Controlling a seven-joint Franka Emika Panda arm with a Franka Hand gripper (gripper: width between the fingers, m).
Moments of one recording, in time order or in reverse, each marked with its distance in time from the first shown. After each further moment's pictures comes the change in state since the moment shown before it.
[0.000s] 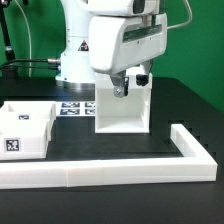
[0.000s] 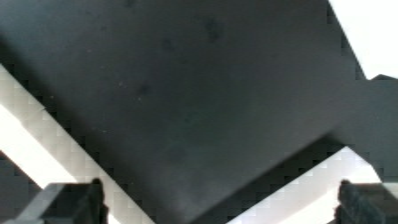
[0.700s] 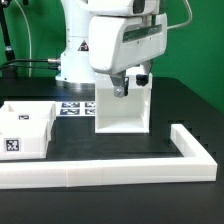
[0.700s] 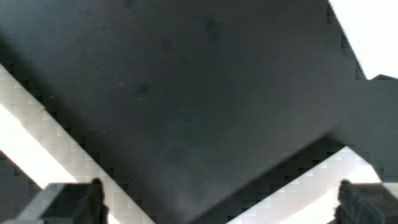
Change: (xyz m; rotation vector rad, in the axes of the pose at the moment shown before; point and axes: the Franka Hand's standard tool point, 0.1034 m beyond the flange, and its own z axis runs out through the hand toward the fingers) arm -0.001 -0.001 0.000 -0.004 0.007 0.008
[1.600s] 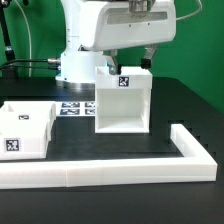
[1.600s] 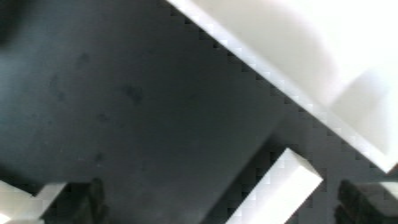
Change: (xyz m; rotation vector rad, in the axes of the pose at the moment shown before) arm -0.029 -0.057 -0.017 0.004 0.017 0.327
